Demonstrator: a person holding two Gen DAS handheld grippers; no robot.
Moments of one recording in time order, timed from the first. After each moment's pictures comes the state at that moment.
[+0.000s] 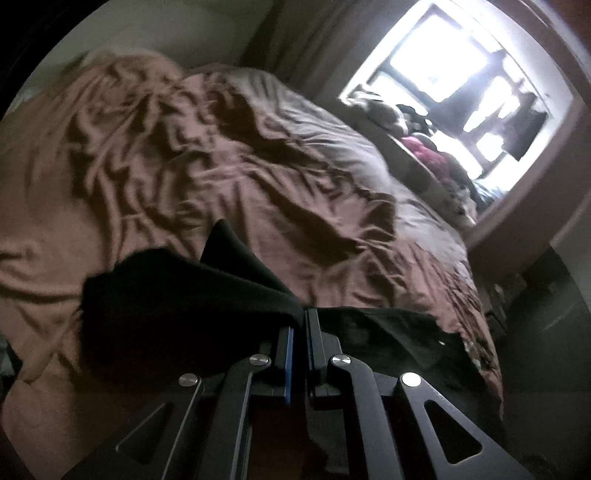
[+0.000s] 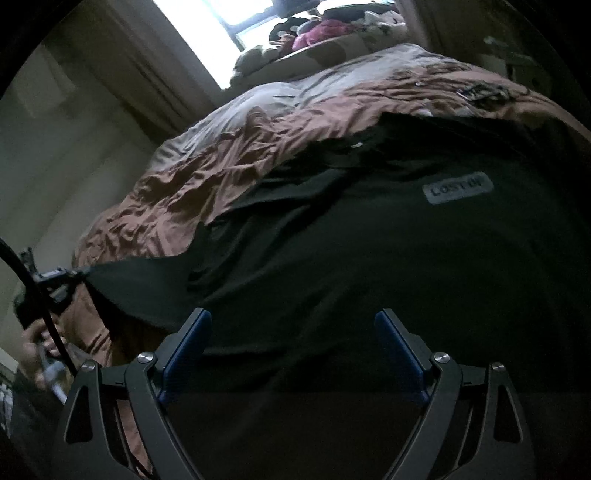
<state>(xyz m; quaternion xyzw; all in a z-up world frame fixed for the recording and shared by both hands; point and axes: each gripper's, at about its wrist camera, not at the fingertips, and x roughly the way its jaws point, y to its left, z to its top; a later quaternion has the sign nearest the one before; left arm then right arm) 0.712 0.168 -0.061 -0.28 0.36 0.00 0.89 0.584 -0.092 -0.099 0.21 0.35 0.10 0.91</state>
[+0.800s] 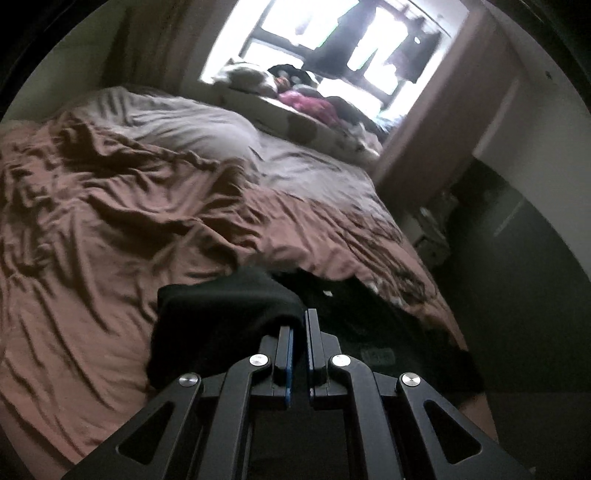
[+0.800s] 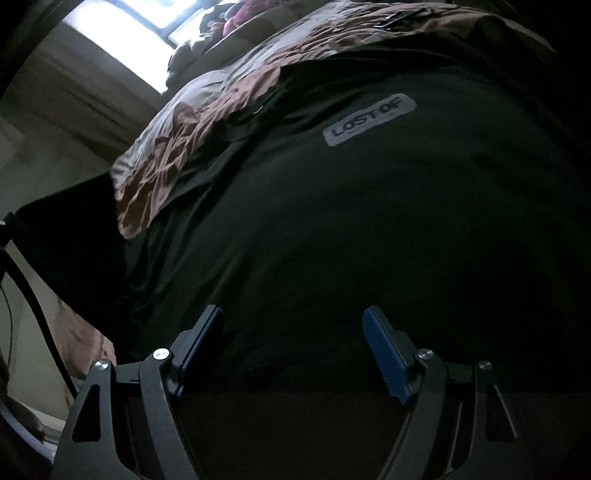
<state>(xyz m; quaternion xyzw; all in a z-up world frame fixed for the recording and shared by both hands) 0.736 -0.036 0.002 -0.17 0.37 -0.18 0.90 0.617 -0.150 -0.150 0.31 0.40 0.06 0.86</state>
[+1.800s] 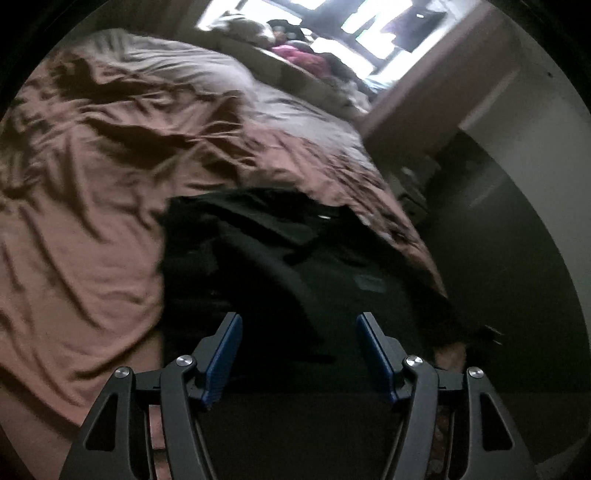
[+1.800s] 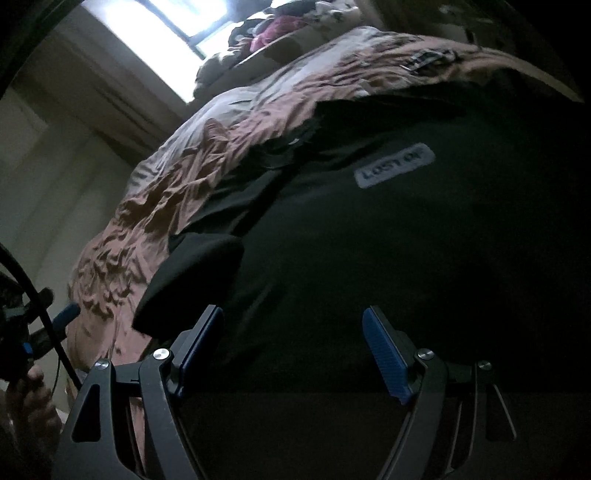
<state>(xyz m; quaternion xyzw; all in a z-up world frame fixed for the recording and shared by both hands) 0.677 0.014 -0.065 -0.20 0.44 -0.22 0.85 0.585 -0.145 -0.116 0.27 0.36 0.08 0.89</state>
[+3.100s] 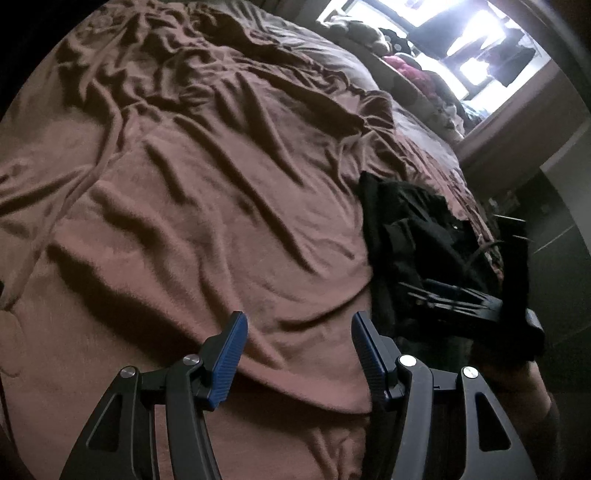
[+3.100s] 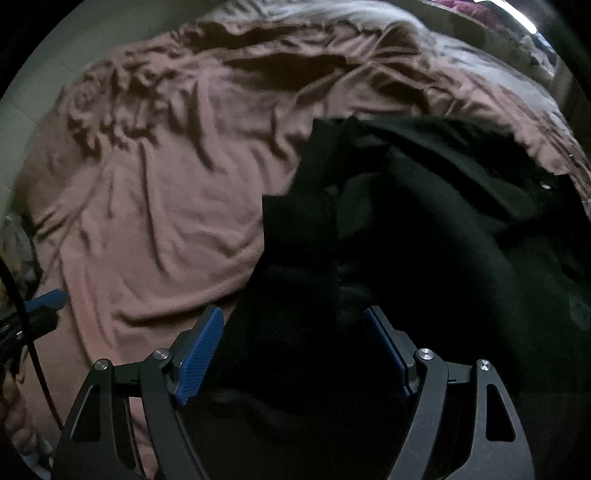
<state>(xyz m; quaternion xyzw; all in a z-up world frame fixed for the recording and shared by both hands) 0.642 0.177 -0.167 -0.24 0.48 -0.08 0.84 0.773 0.150 -0.135 -0.06 0.50 0.17 0.85</state>
